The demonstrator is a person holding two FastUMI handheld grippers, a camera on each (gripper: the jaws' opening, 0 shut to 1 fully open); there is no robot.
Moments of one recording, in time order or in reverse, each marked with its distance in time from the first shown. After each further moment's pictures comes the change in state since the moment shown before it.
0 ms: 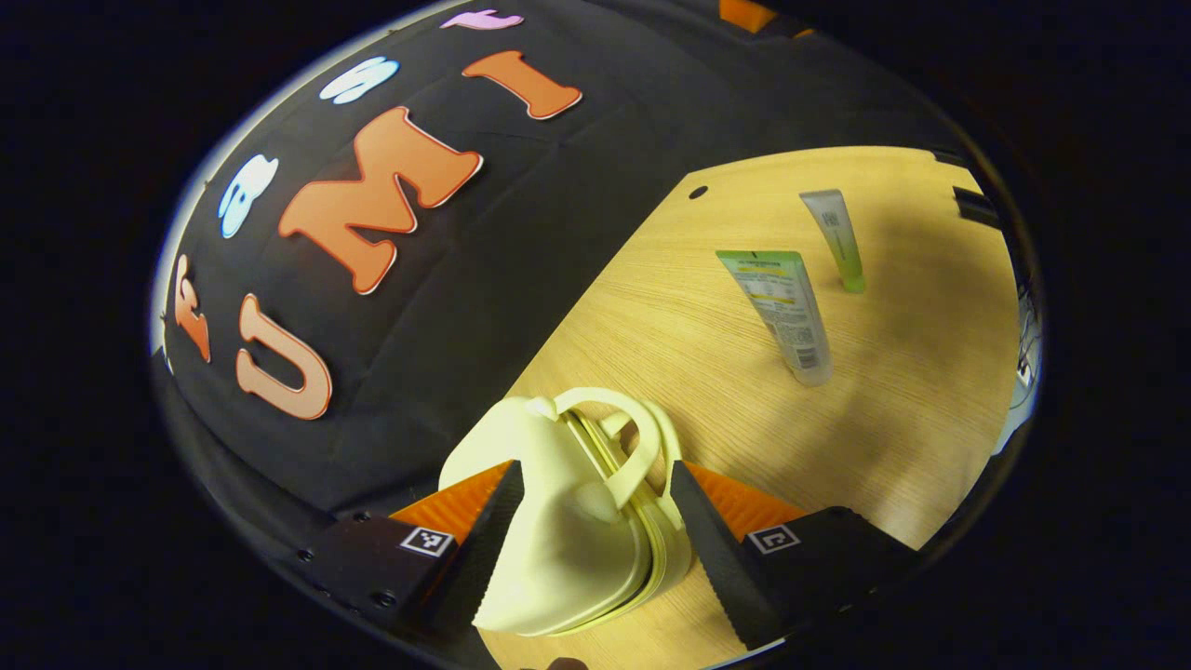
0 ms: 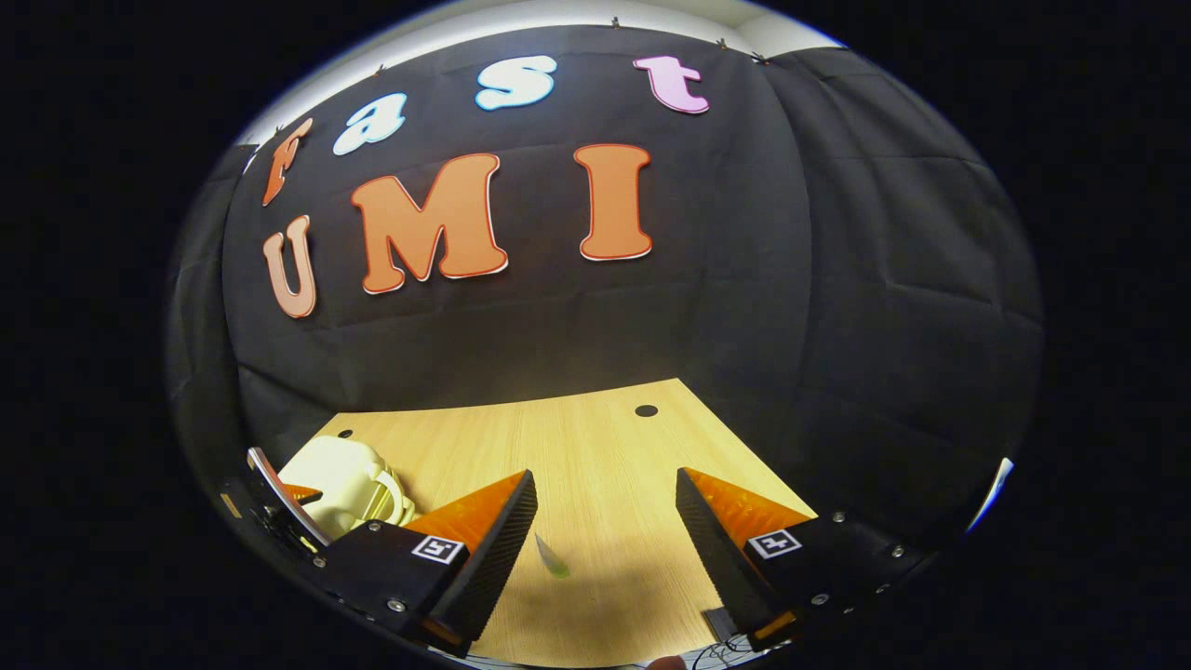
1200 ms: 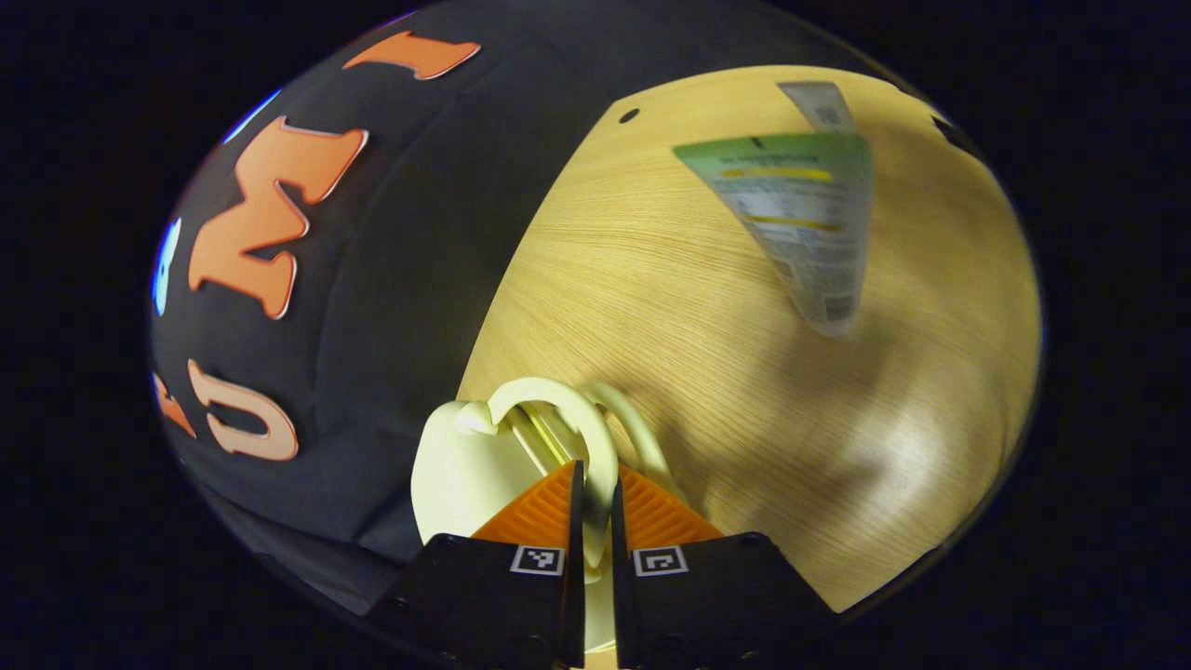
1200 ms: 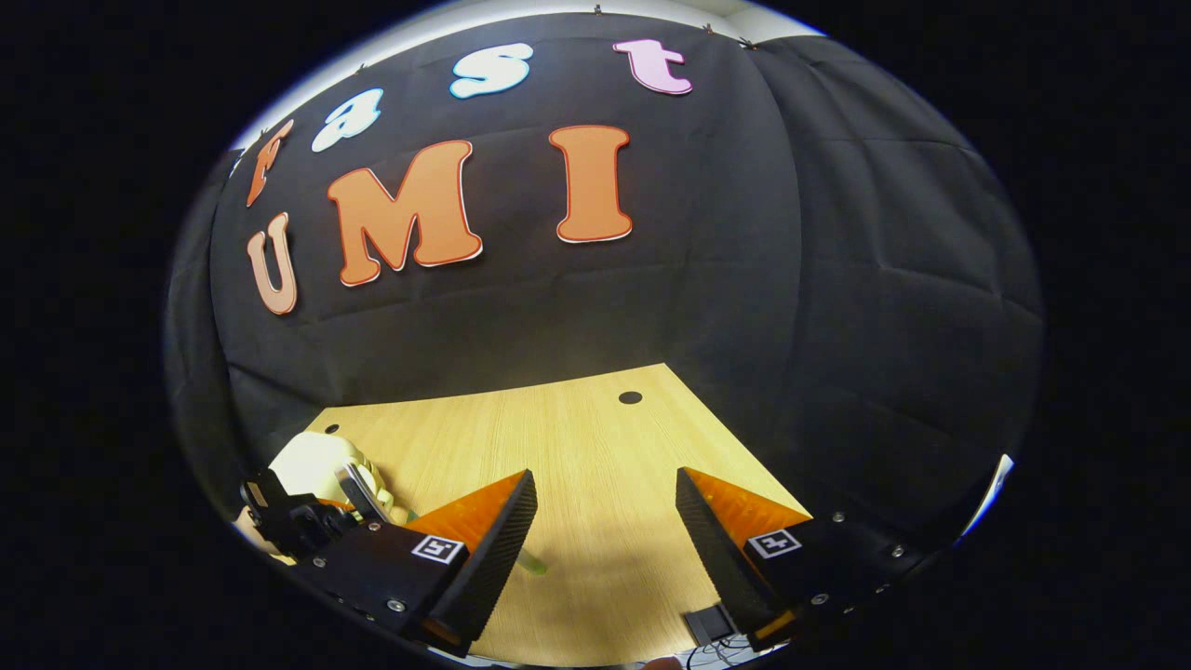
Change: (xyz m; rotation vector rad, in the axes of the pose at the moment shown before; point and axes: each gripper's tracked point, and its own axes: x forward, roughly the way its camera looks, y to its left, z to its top) left arm 0.058 -0.017 -0.008 0.082 0.235 -0.137; right arm 0.018 -0.022 -0.005 0.014 0.047 0.007
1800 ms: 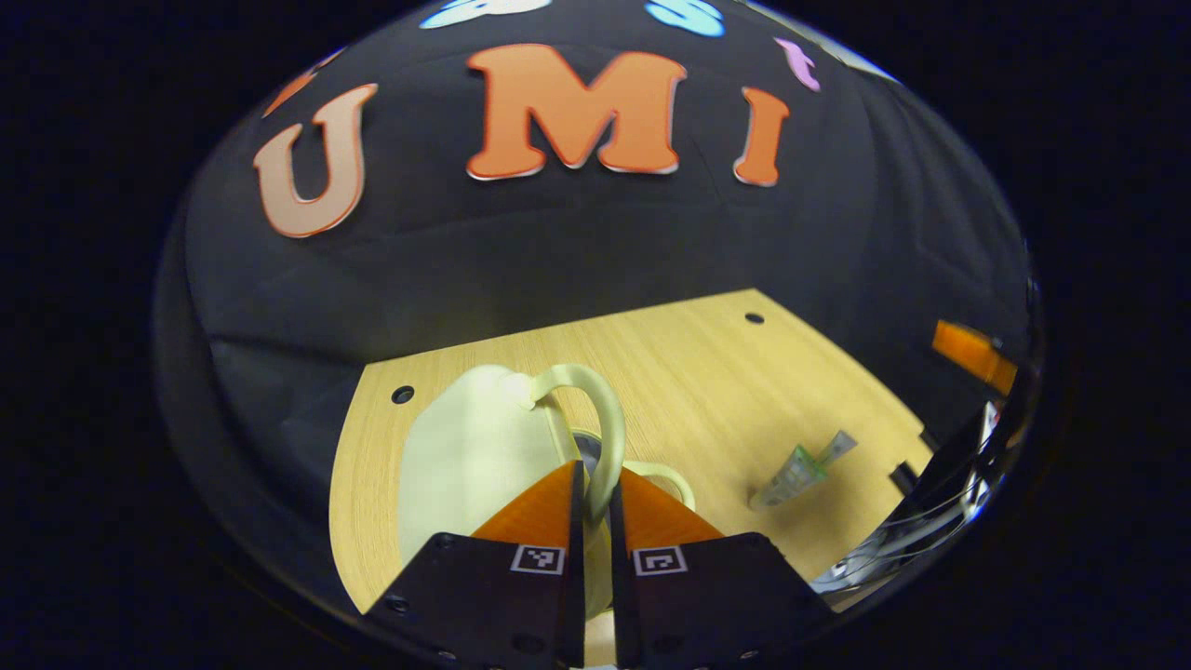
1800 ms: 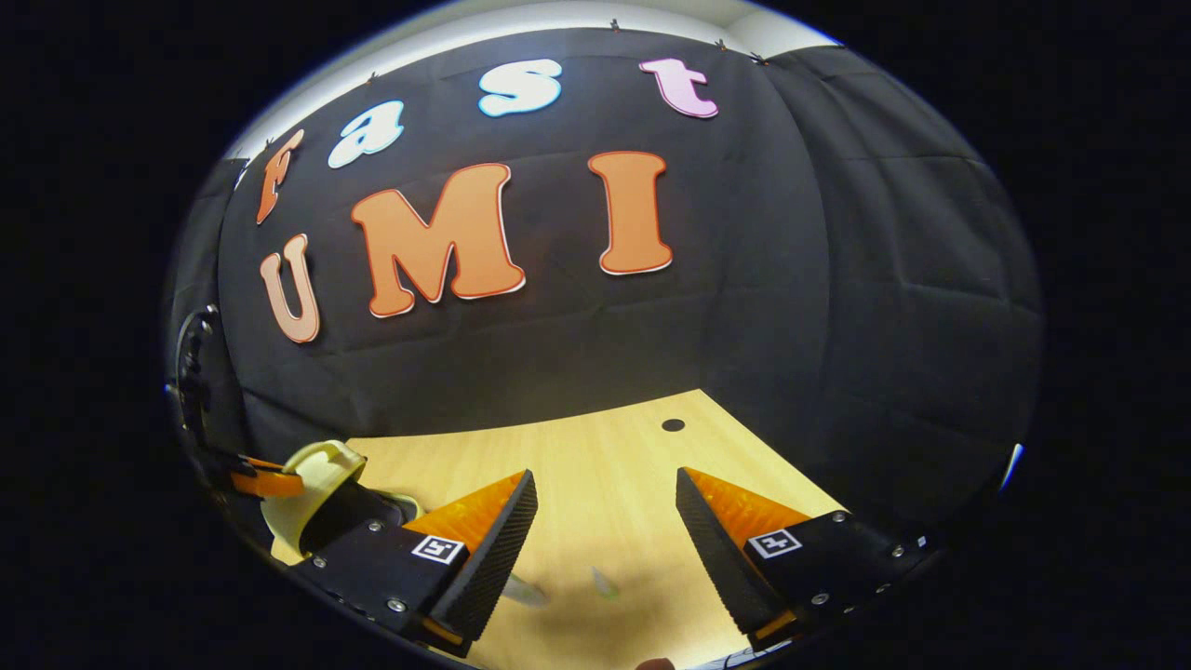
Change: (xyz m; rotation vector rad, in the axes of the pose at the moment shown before) left arm -0.048 0.158 0.025 -0.886 -0.306 -0.291; right arm -0.001 0.114 0.035 0.036 -0.099 0.012
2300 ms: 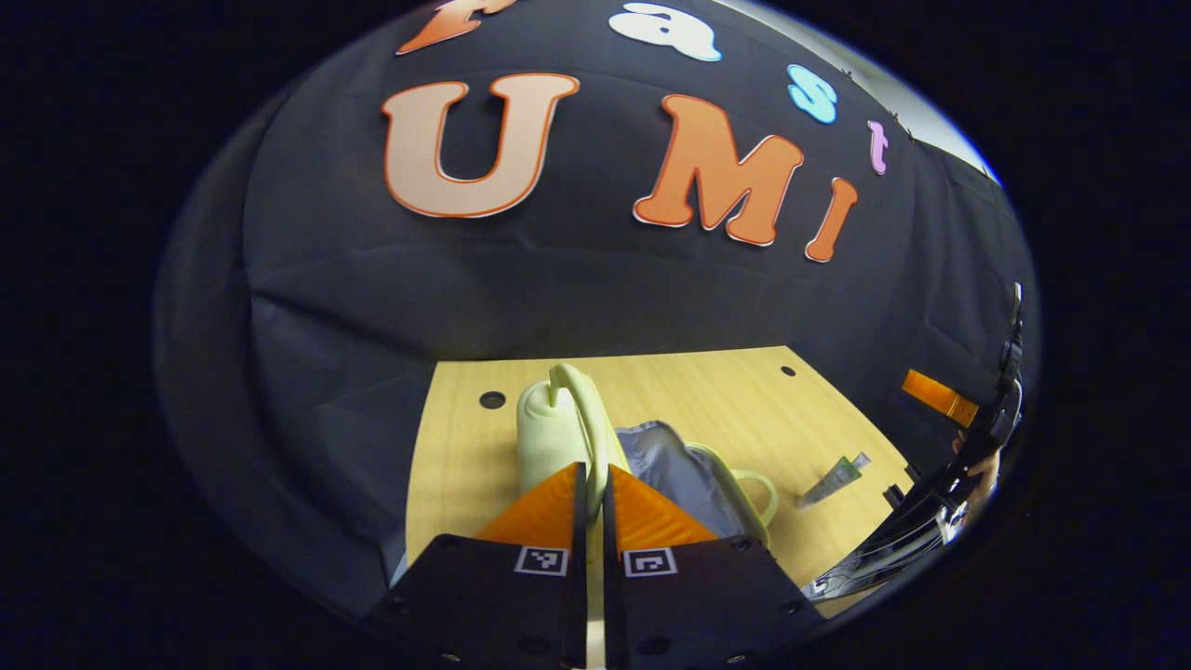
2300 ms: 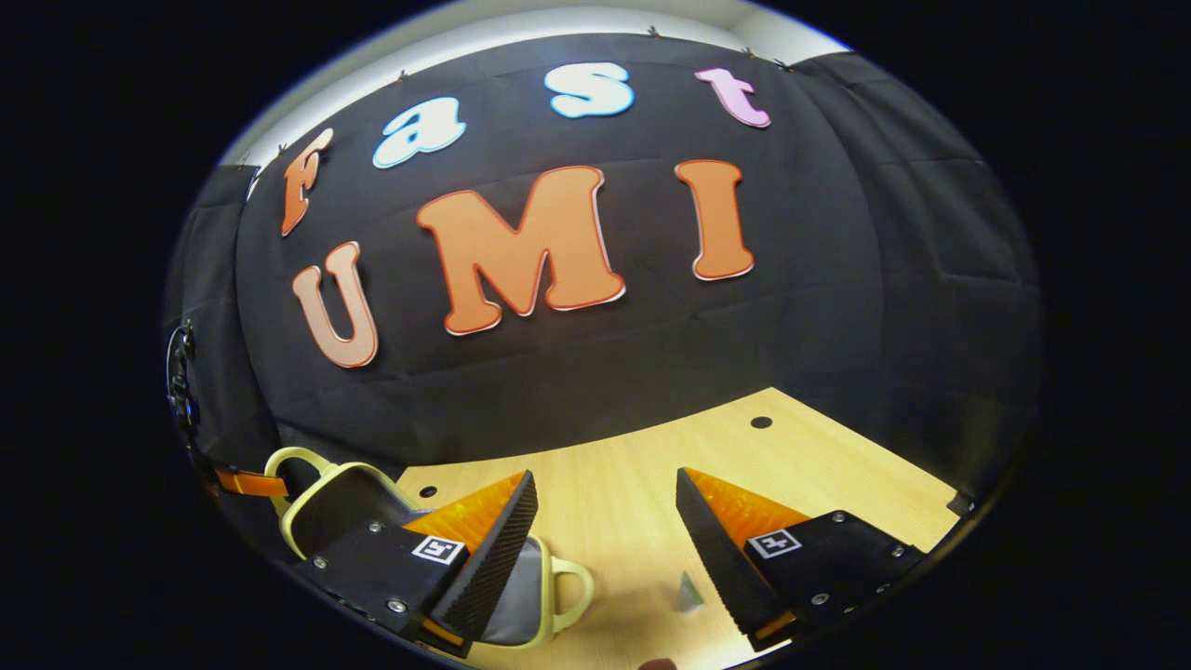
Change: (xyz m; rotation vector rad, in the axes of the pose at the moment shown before) left arm -0.061 0.194 -0.015 -0.099 -0.060 0.028; right arm 0.000 0.172 0.002 0.032 -0.020 0.079
